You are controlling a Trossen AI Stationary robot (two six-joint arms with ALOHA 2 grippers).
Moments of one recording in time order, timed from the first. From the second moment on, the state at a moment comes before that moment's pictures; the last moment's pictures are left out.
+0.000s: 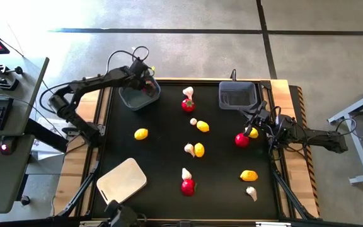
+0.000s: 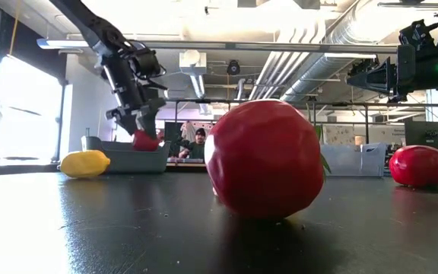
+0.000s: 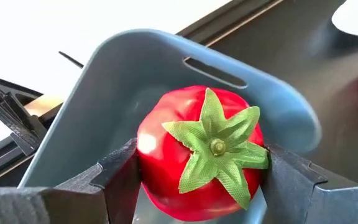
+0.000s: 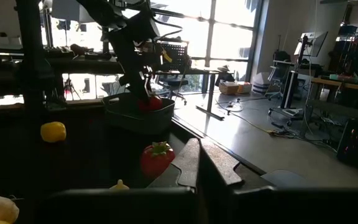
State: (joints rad) left arm 0.82 1.58 1.03 -0.50 -0.08 -0.13; right arm -0.12 0.02 0.01 0.07 0.43 -0.11
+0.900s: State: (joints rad) left arm 0.79 1.58 1.03 -0.50 -0.06 0.01; right arm -0.12 0.02 0.01 0.07 0.43 -0.11
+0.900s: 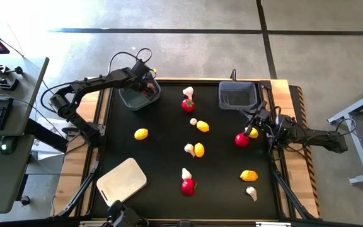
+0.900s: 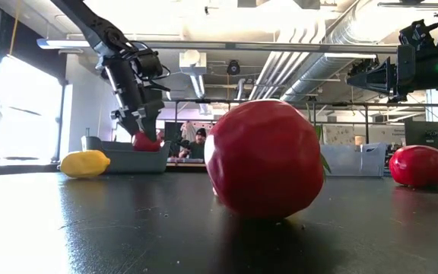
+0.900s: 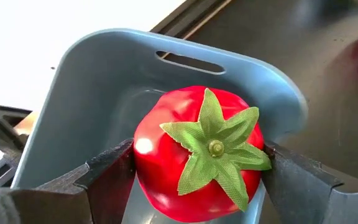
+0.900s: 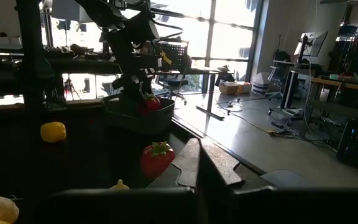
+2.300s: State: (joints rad) left arm 0.72 1.51 1.03 -0.44 -0.03 0.15; right arm -0.12 0.02 0.01 0.07 0.43 -0.11
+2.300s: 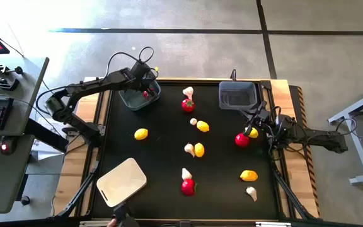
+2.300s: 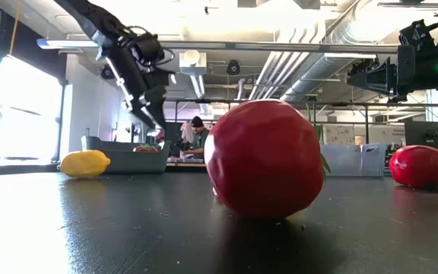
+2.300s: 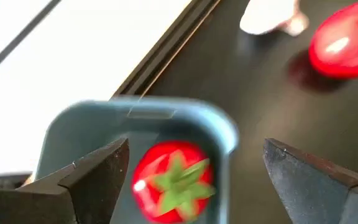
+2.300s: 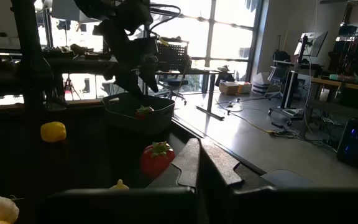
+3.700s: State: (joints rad) left arm 0.32 1.43 0.47 0.83 0.21 -0.01; right arm -0.12 0.02 0.01 0.06 0.43 -0.06
